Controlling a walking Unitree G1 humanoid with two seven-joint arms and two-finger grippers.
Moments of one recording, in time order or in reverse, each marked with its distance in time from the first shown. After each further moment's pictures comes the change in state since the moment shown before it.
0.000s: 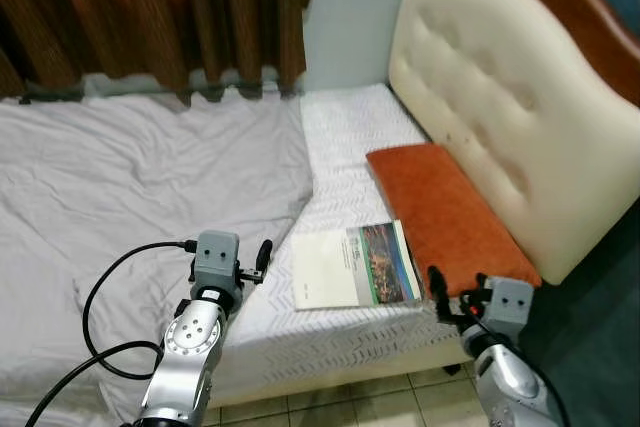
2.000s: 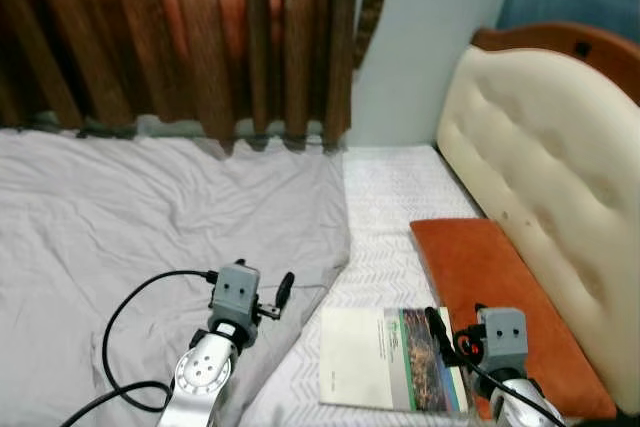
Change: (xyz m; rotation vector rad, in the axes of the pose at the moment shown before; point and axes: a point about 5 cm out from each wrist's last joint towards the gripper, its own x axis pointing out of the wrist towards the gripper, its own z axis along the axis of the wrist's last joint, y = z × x) left arm -0.020 -0.021 -0.024 0.014 -0.012 -0.140; right arm -0.028 -0.002 -0.017 -0.186 0.131 0.111
